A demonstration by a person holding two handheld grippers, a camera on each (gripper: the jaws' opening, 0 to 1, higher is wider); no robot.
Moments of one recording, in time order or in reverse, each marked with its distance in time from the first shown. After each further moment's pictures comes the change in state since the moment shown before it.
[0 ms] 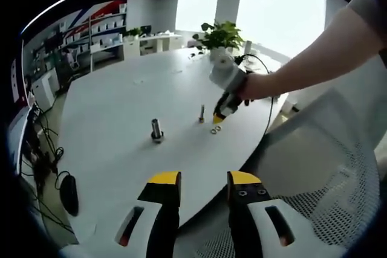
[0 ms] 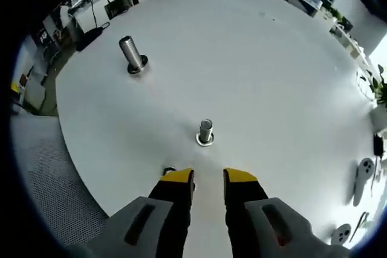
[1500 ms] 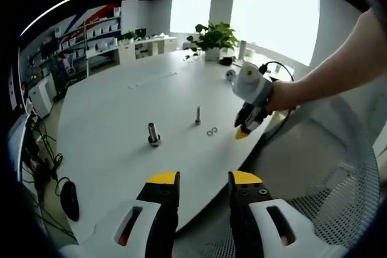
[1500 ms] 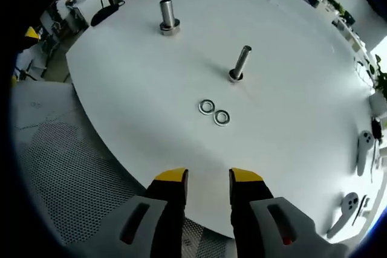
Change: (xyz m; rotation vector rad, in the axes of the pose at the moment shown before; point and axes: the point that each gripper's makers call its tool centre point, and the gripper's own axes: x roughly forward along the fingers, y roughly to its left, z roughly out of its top) left arm -0.001 -0.004 0.003 0.032 -0.013 -0.012; right arm -0.026 0.037 -0.066 -0.030 0.096 0.011
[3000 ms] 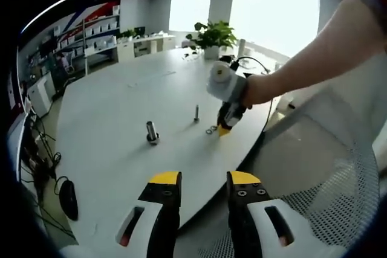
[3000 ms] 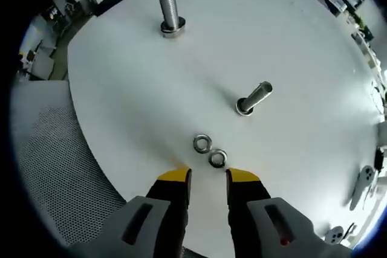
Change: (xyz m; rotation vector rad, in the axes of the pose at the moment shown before) left arm 0.002 0.000 -0.002 -0.003 0.016 -0.004; right arm 0.028 -0.010 0.042 -0.083 0.060 0.069
